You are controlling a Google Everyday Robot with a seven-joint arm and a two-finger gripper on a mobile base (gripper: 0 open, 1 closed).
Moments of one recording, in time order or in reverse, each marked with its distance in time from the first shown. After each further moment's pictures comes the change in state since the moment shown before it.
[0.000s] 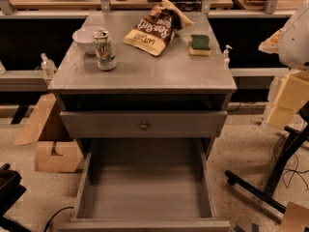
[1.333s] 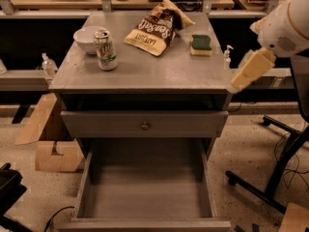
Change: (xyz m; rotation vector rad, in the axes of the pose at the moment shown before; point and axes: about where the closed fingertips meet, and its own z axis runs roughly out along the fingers) arm -0.020 -0.110 0.047 0.182 -0.251 0.173
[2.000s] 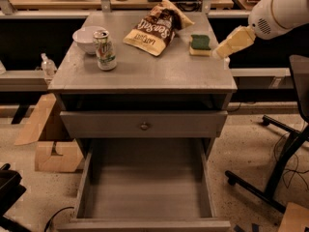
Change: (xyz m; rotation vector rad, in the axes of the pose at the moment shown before) arm -0.022 -0.099 0.041 0.220 -0.132 0.233
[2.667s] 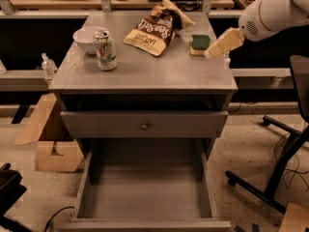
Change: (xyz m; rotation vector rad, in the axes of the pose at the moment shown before) arm -0.002 -0.002 0.027 0.002 -0.002 0.041
